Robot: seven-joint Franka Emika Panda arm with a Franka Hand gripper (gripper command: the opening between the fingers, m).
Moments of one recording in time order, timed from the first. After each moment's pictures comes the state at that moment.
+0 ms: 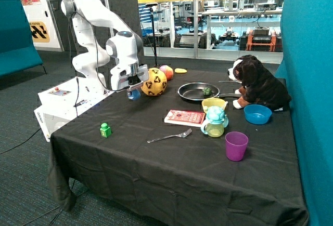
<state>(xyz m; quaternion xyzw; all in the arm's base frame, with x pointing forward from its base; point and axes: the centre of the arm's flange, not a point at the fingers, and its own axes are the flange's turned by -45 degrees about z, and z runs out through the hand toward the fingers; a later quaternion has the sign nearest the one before) 0.455 -0.205 0.370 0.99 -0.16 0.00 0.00</state>
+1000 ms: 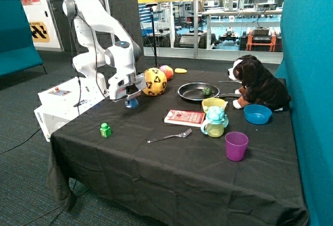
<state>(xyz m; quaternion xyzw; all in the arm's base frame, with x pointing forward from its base) 0.447 -0.223 0.330 0.99 -0.14 0.00 0.00</state>
